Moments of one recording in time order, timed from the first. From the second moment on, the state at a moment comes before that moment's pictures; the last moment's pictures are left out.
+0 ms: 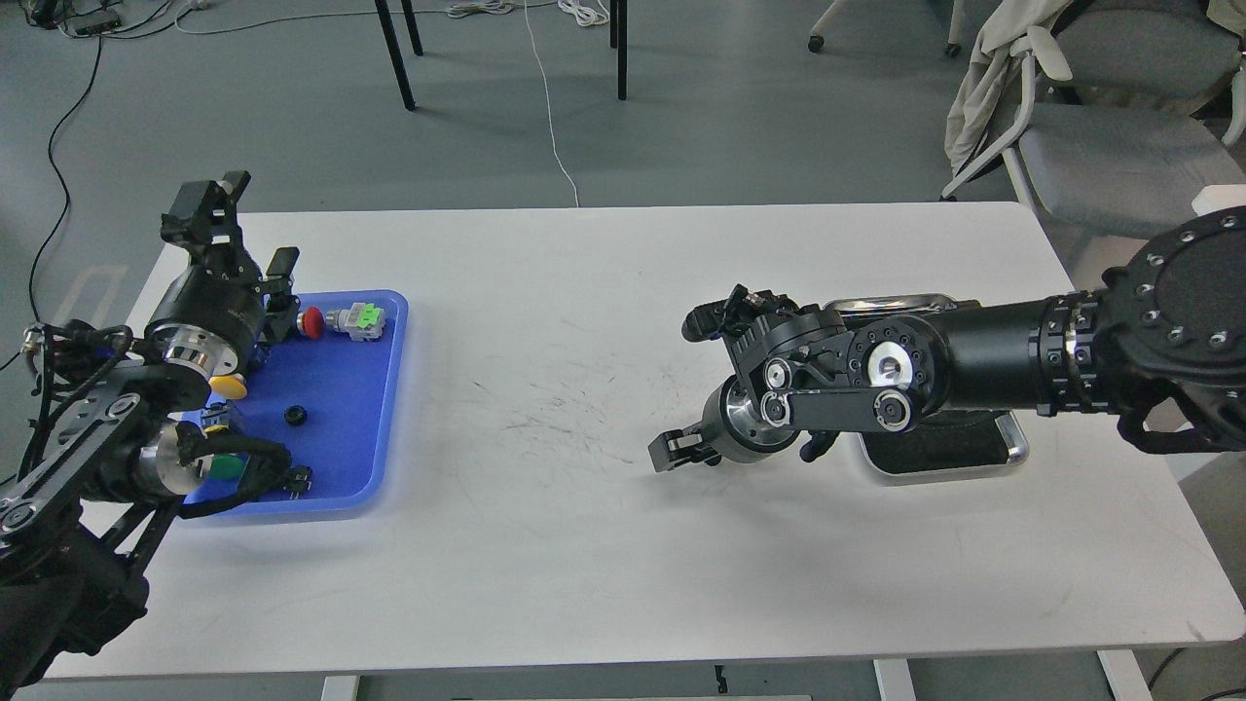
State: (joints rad) left arm -0.34 0.40 -1.17 -1.17 0.63 0.06 -0.21; right arm 1.46 -0.02 -0.64 1.07 -0.55 0.33 -0.30
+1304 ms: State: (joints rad) left arm -0.35 0.42 -1.17 -1.17 0.63 0.06 -0.20; right arm 1.74 -0.37 -0.45 1.20 -0.57 0.36 -0.30
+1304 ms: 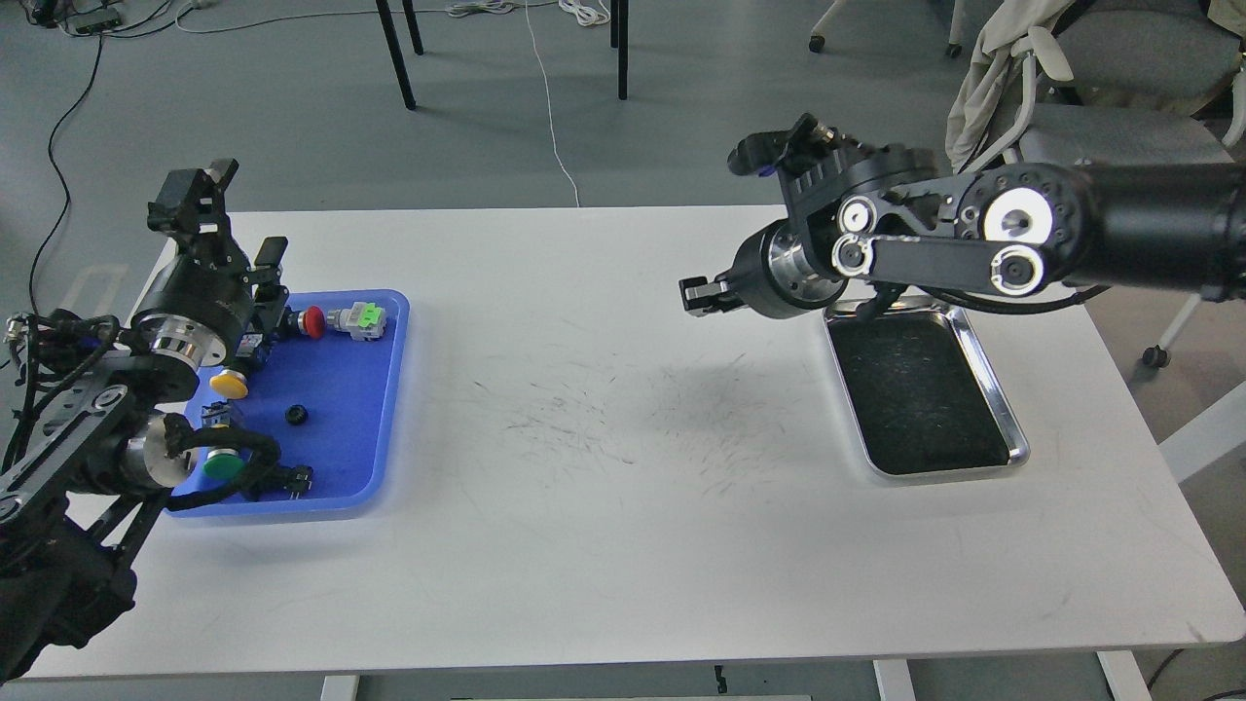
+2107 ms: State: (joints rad) left arm -0.35 0.41 -1.17 -1.15 0.63 0.06 -0.20; right arm 1.20 -0.71 -0.27 1.03 -0.78 0.30 -0.18
